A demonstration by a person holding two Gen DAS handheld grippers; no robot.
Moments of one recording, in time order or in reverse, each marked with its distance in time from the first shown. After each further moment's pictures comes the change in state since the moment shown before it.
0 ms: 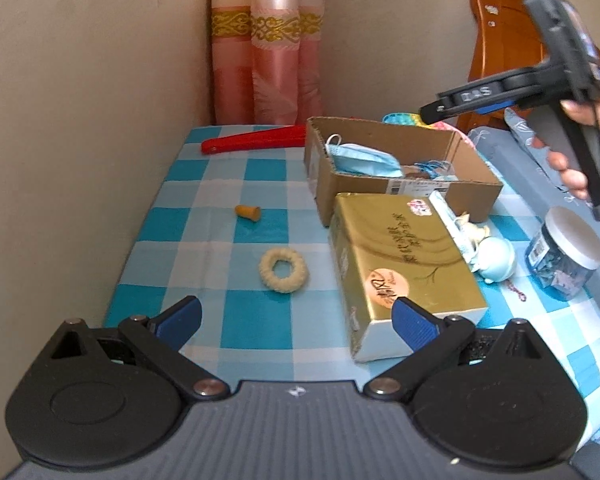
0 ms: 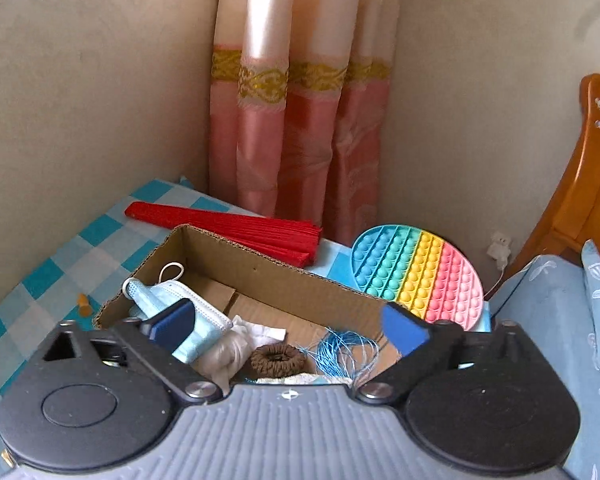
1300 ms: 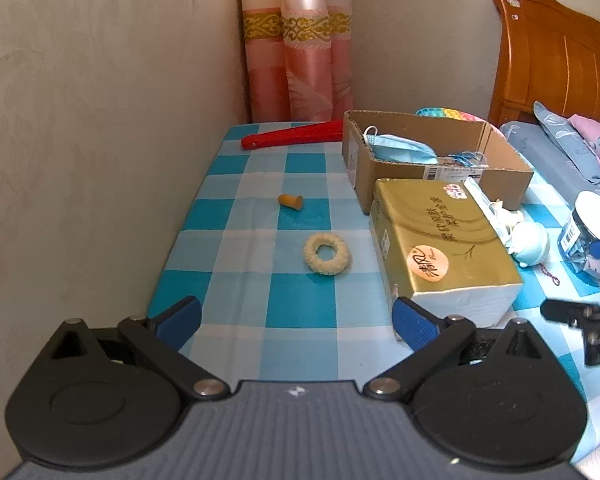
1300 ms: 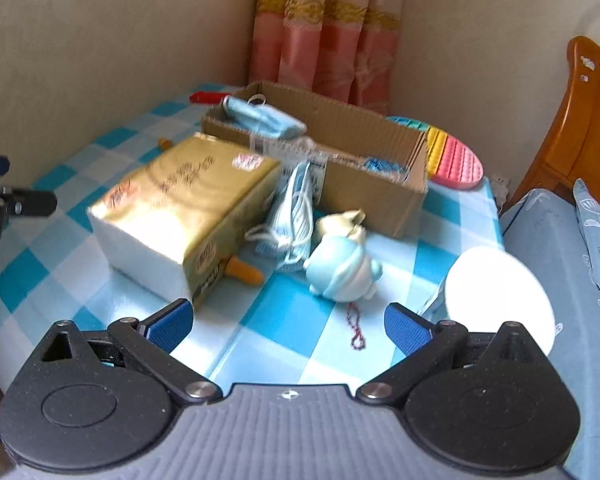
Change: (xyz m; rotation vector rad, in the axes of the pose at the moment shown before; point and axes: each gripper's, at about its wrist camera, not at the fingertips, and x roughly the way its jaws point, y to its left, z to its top) left arm -0.012 0.006 -0.016 0.013 -0.013 0.123; right arm -0.090 0.062 -0.156 -0.019 0.115 -0.001
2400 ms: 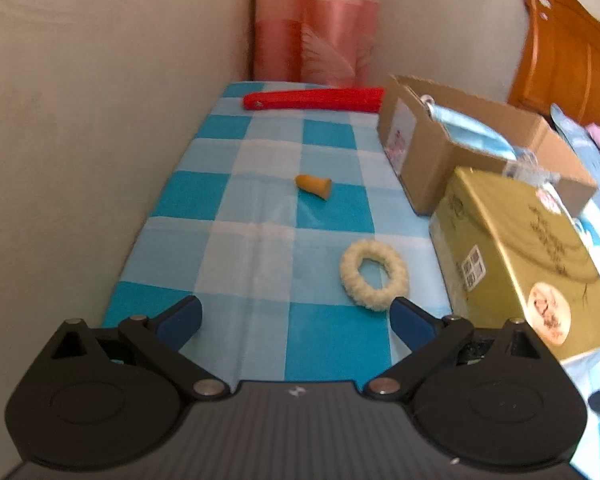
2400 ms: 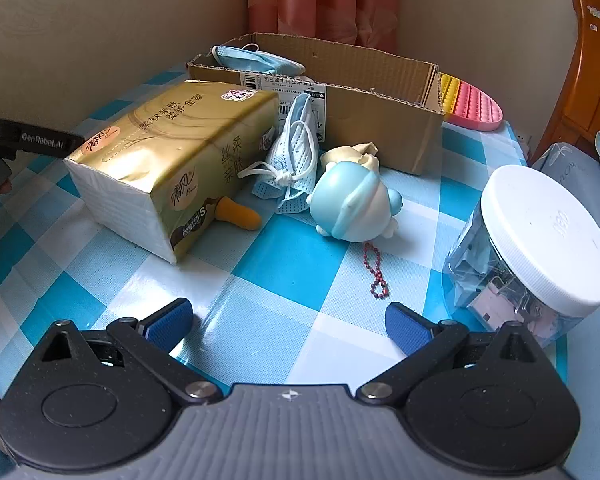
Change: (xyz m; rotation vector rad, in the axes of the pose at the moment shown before) left arm 0.102 0.033 0.014 -0.098 0.077 -0.059; right arm 0.034 -0.014 -0.030 0.079 0.056 0.084
